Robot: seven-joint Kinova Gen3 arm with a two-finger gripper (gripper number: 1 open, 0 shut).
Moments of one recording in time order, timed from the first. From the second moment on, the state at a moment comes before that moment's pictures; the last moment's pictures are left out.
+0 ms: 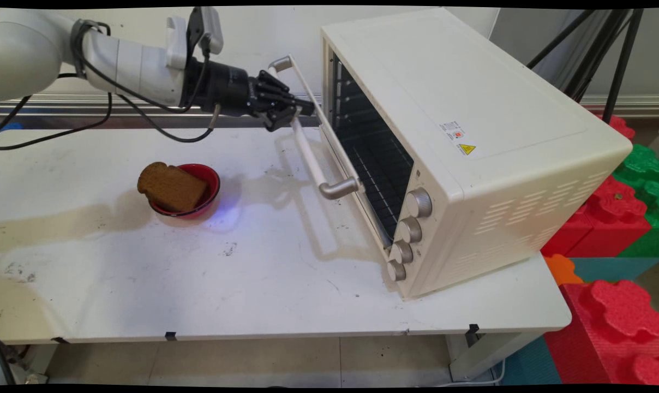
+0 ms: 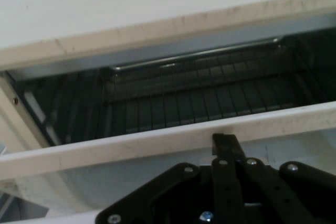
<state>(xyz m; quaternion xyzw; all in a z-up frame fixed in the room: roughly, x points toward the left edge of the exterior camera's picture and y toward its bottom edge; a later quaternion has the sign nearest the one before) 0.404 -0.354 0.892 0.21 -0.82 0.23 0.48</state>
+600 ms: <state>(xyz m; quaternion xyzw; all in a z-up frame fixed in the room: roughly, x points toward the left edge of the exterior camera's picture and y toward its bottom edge) 0.431 -0.337 0.875 0.21 -0.84 0.22 0.46</state>
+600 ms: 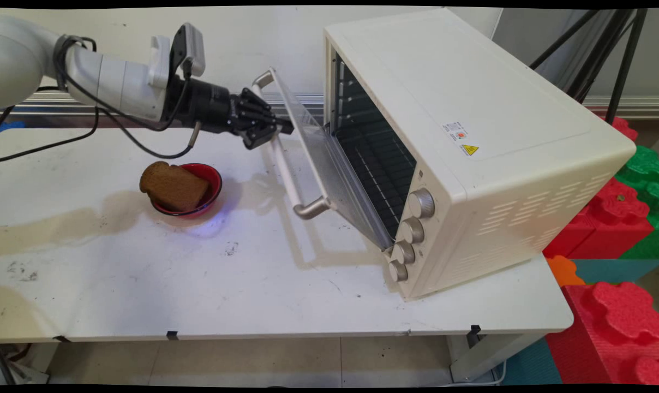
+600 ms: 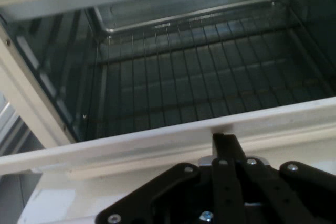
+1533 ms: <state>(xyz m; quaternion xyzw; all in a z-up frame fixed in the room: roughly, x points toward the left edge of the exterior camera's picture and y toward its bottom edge) 0.460 -0.301 0.830 0.21 -0.86 0.20 0.43</state>
